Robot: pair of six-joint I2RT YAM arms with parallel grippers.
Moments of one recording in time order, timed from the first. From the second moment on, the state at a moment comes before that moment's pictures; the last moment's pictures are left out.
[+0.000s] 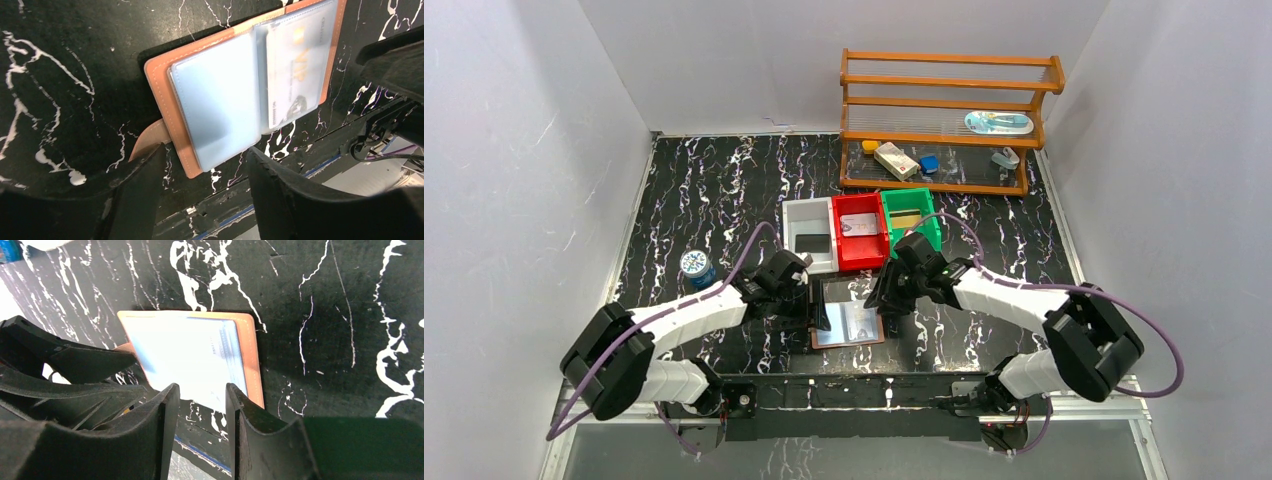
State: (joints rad) left arm -0.76 1.29 0.61 -0.38 0.22 -0.76; right arm 0.76 1.38 0.68 -0.26 -0.24 1.02
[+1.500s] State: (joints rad) left arm -0.76 1.45 0.60 -0.10 0.39 -0.84; right arm 0.76 1.47 0.61 -0.09 -0.36 1.02
